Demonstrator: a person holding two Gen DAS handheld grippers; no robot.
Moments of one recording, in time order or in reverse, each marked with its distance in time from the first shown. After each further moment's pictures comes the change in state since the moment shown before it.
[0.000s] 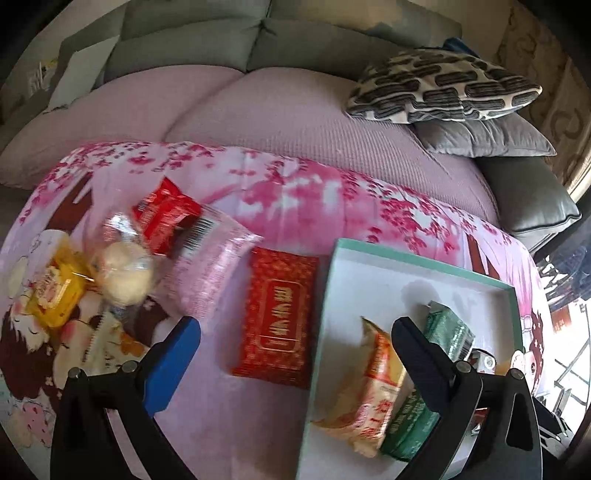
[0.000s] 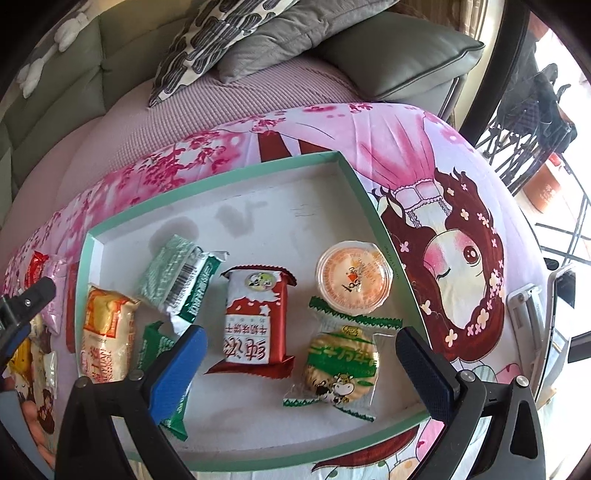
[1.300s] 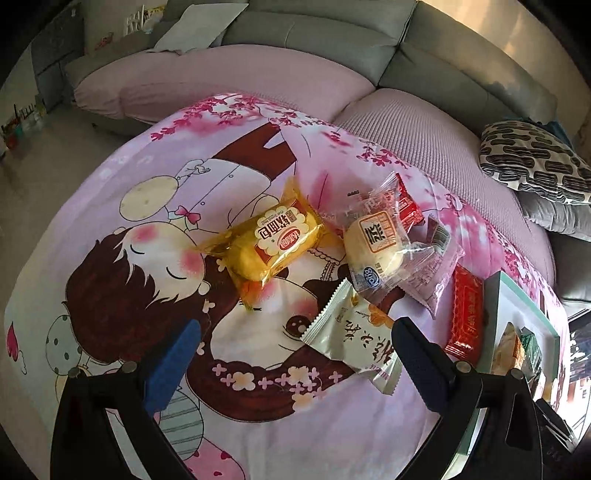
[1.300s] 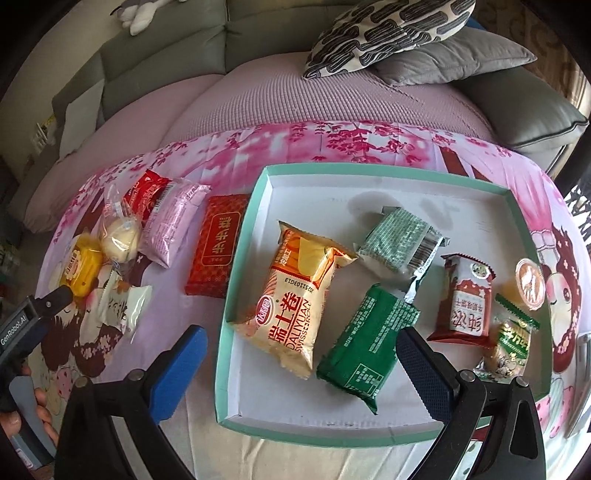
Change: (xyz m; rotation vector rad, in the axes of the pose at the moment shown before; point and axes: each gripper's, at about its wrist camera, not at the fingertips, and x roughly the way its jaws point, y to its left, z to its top) left arm -0.040 0.181 -0.047 -0.298 -0.017 0.154; right arm -0.021 0.132 -0.044 -0.277 -0.019 0.230
